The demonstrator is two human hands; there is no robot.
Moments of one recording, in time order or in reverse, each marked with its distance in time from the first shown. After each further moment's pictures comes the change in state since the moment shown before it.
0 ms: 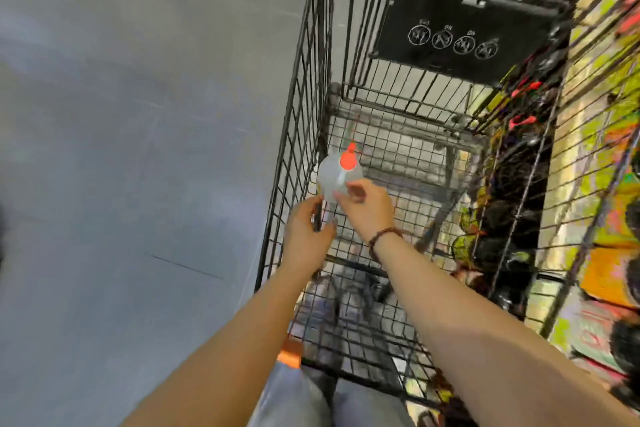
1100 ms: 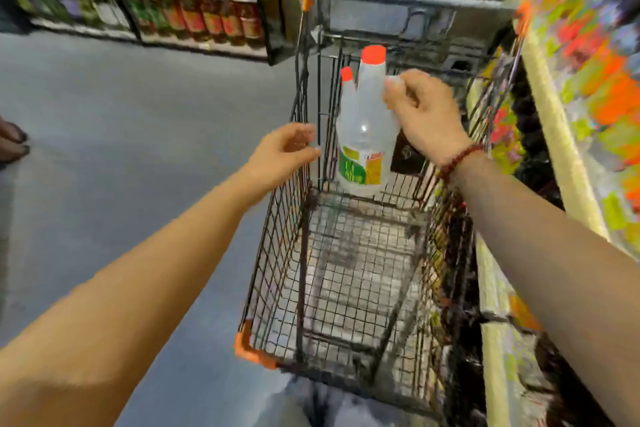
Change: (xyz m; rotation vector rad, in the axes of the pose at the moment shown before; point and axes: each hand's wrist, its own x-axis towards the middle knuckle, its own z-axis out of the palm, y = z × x) left_hand -0.059 0.206 -0.105 -0.082 -0.174 0.495; right_hand -0.097 -0.168 -0.240 -0.168 0.424 -0.864
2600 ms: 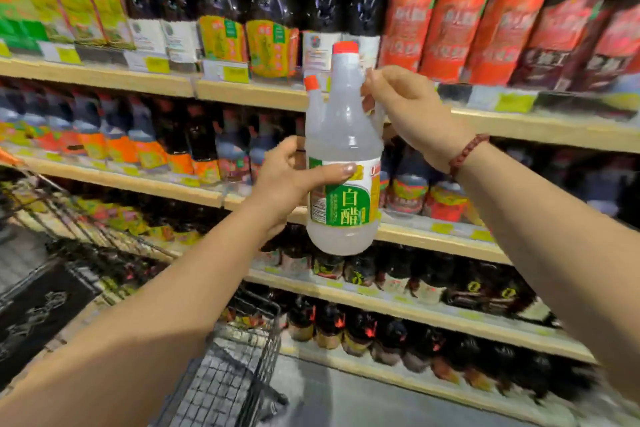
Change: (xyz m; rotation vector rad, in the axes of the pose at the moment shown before) left_hand -0.251 0.177 0.124 -0.330 -1.439 0.445; right_hand -0.334 -0.306 -0.182 -0.453 1.042 0.685
